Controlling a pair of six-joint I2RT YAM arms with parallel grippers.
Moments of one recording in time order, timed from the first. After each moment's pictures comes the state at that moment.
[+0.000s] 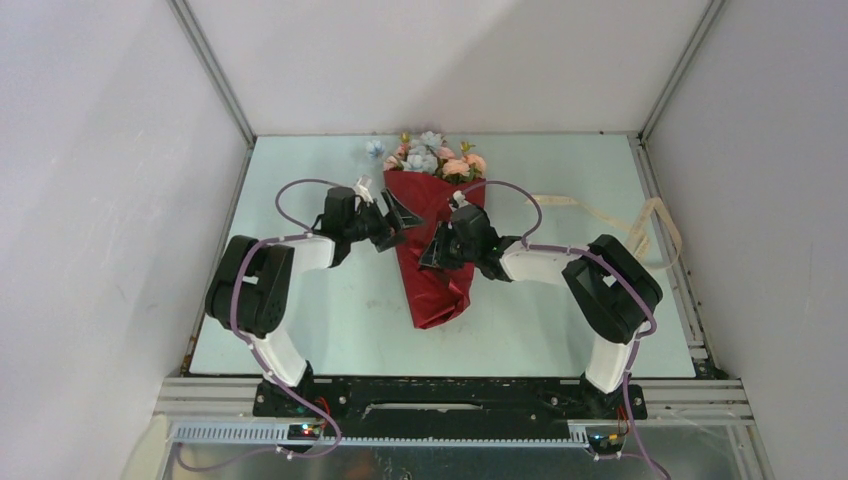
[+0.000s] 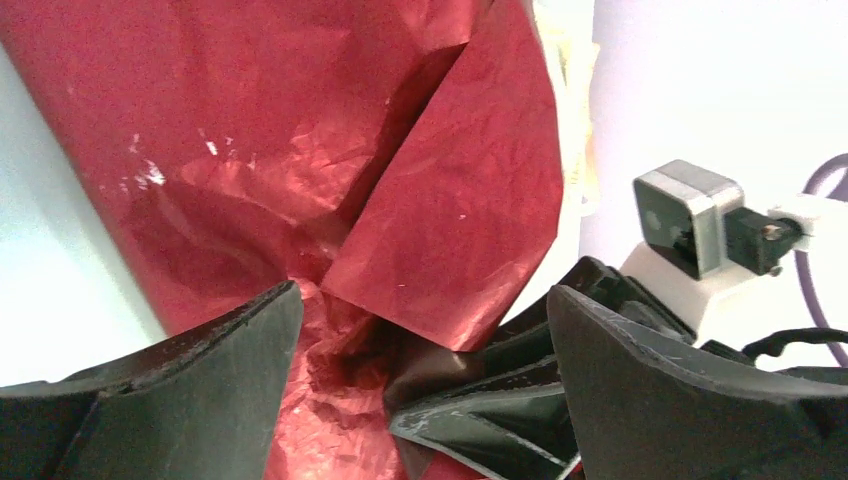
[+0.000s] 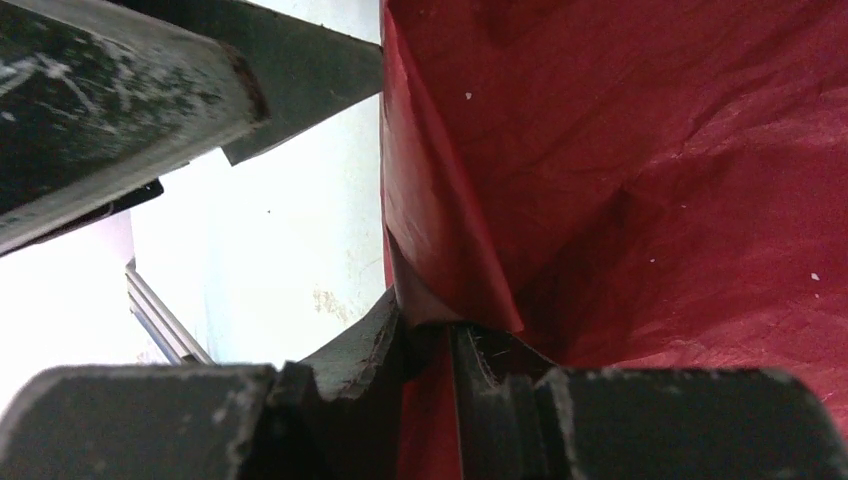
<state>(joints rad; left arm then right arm) -0.26 1.73 0.81 0.37 0.59 -0.89 0.73 1.82 0.99 0.18 -0.19 0.85</state>
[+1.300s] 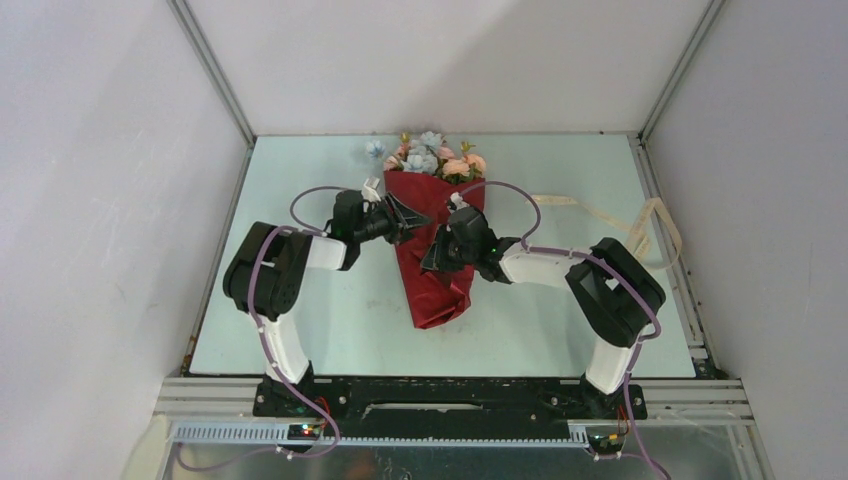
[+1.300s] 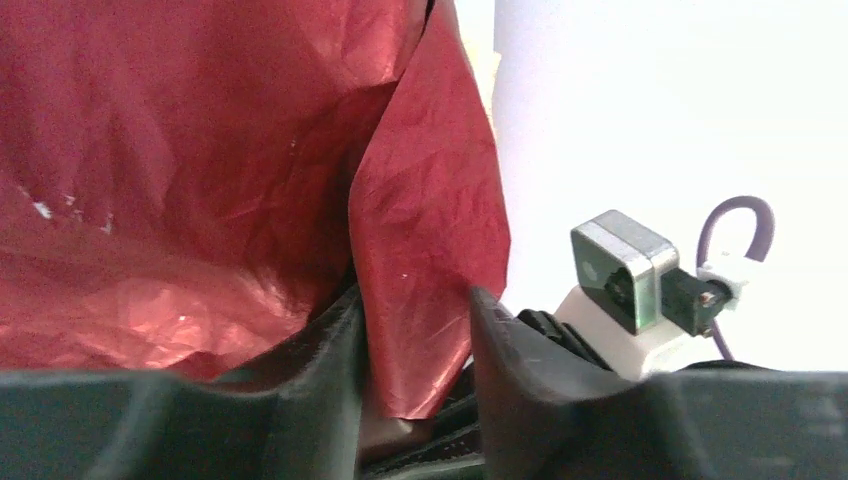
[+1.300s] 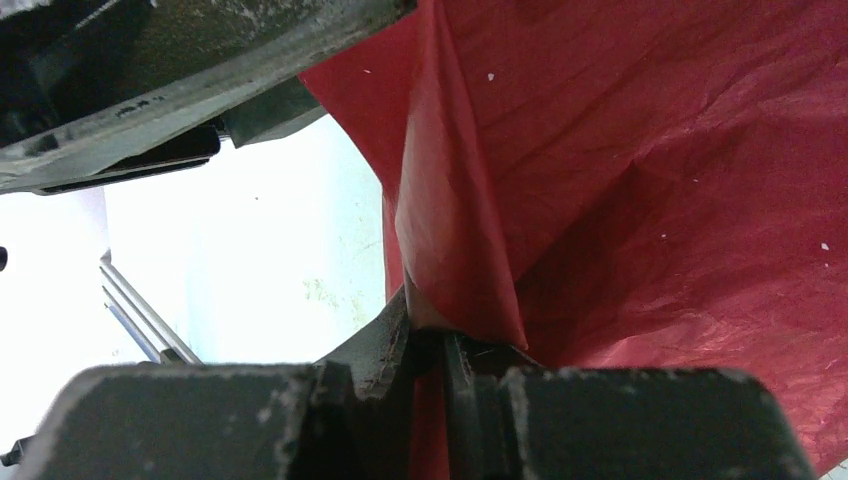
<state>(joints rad) -0.30 1.87 0.81 0.70 0.66 -1.15 0.75 1.80 0.99 0.13 -0.15 0.83</state>
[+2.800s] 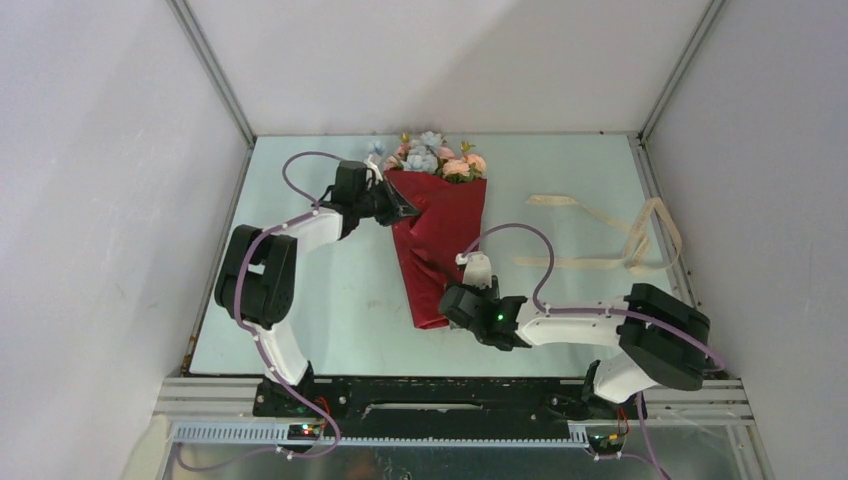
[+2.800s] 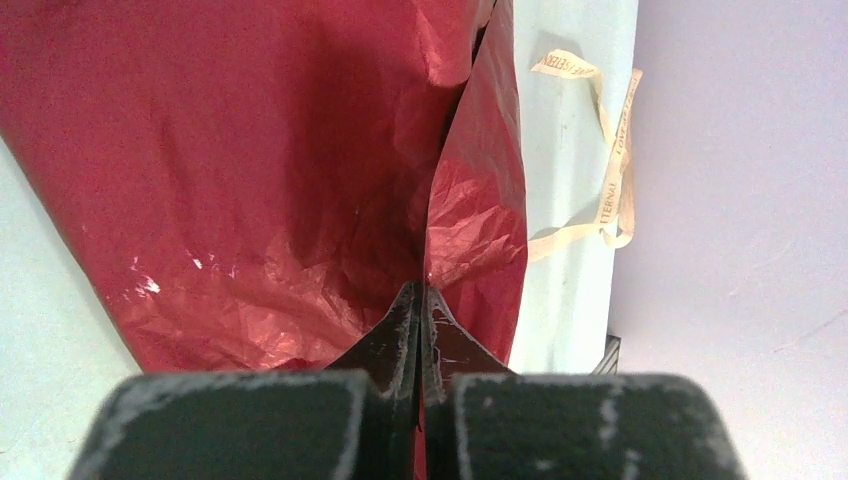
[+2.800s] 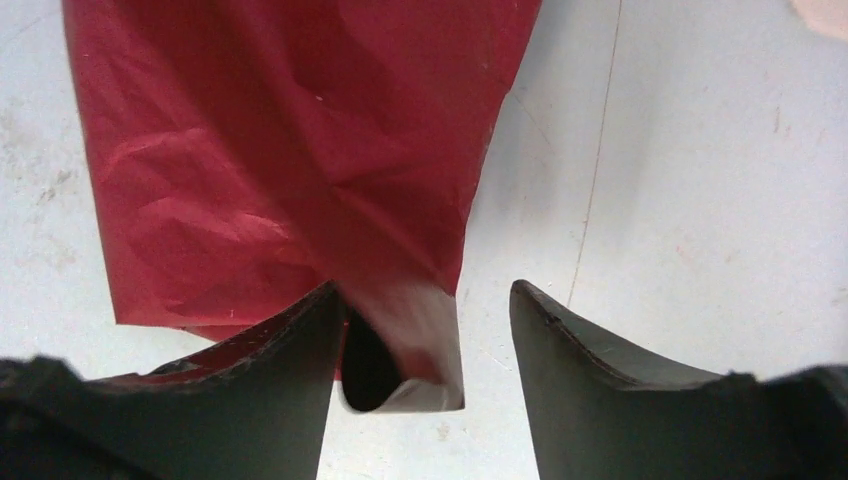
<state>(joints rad) -0.30 1.80 1.10 0.09 0.50 -0.80 1.15 1.47 0.72 -0.23 0.62 0.79</state>
